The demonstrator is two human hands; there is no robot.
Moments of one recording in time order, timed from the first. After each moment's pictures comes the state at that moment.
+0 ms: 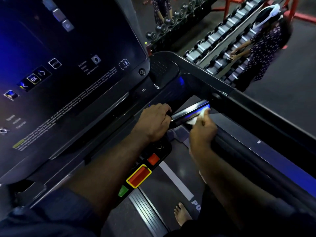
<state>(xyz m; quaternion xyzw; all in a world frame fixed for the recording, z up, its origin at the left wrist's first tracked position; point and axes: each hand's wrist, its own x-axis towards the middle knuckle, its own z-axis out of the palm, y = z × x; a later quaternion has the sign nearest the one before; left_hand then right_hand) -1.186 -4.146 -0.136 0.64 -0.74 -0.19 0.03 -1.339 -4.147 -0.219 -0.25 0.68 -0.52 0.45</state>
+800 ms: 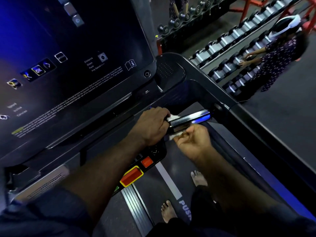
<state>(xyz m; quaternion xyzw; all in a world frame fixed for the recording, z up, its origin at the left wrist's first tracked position) -1.184 -4.145 -0.135 0.66 -0.72 -0.21 0.06 -1.352 -4.159 -0.168 0.08 0.45 -0.40 0.80</state>
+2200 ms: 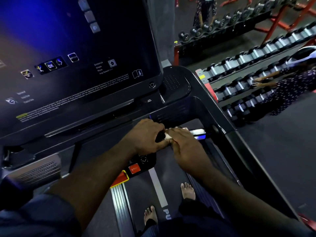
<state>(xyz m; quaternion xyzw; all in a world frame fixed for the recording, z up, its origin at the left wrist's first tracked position) -1.183 -4.149 -0.147 0.66 -0.74 -0.16 0.01 -1.394 -4.181 -0.184 -0.87 0.36 -0.17 0.29</state>
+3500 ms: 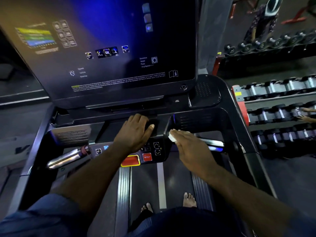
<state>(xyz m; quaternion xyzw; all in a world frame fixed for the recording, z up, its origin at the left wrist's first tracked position) -1.153 -4.059 -0.141 0.86 -0.50 -0.06 0.08 -1.370 -4.192 -0.158 -0.94 0.21 -0.07 0.27</state>
